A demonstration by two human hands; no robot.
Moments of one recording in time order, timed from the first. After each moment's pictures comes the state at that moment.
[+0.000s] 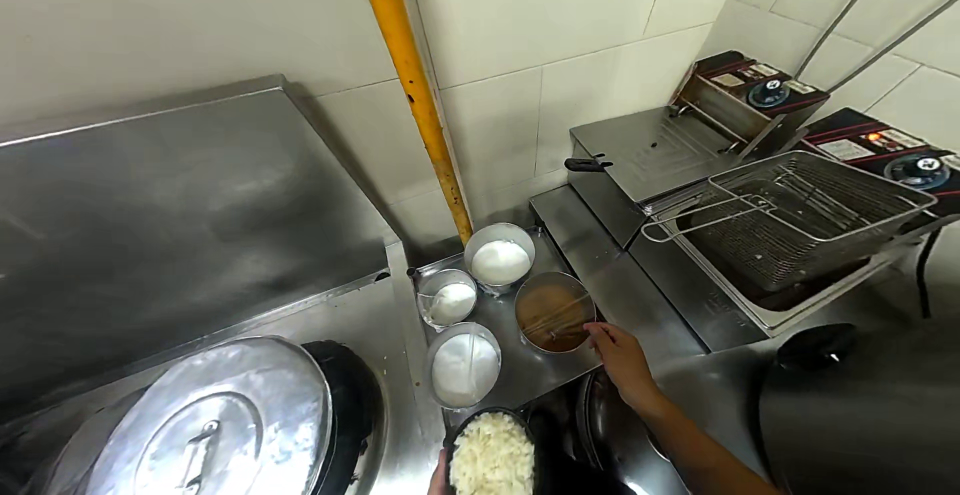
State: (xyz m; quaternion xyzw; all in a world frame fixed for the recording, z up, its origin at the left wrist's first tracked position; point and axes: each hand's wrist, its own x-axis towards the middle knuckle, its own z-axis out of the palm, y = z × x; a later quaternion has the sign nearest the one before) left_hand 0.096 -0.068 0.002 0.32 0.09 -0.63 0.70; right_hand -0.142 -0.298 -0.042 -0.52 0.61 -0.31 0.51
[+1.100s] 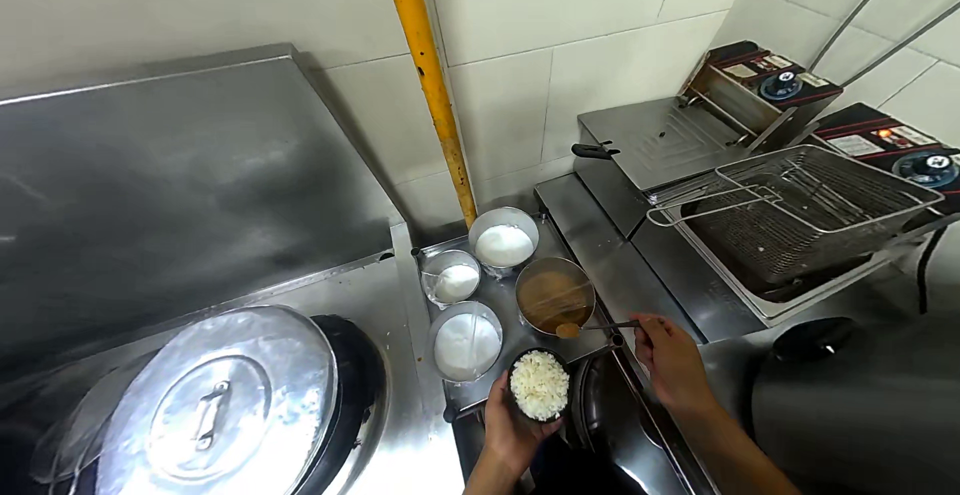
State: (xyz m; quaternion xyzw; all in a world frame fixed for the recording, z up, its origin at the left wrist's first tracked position) left_hand 0.049 -0.152 -0.047 0.43 0.17 -0.71 0.53; right_hand -0.175 -0.272 0.017 -0.35 0.60 -0.45 0.56
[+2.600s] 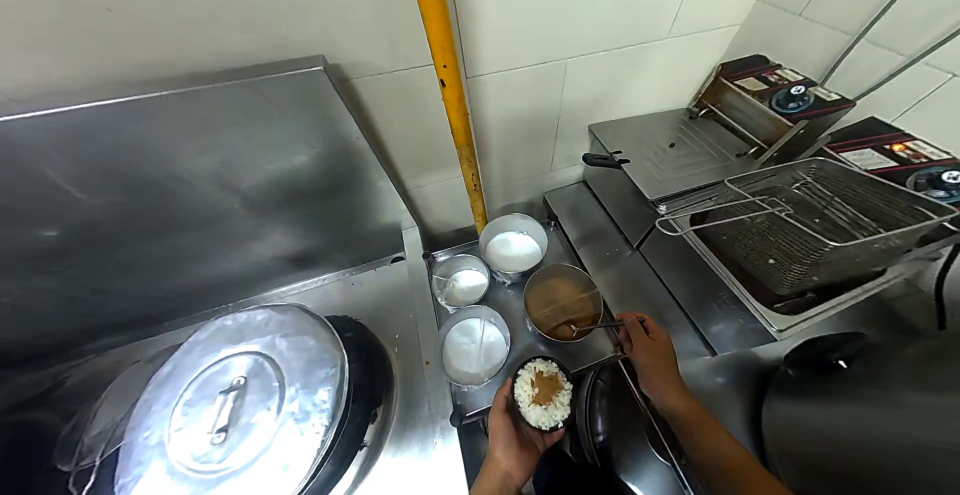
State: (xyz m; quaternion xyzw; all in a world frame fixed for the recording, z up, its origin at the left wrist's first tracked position) left_hand 0.051 -0.146 -0.046 0.43 0.17 -0.71 0.53; right_hand -0.163 -0.295 -0.032 -0.46 0.61 -0.41 0.50
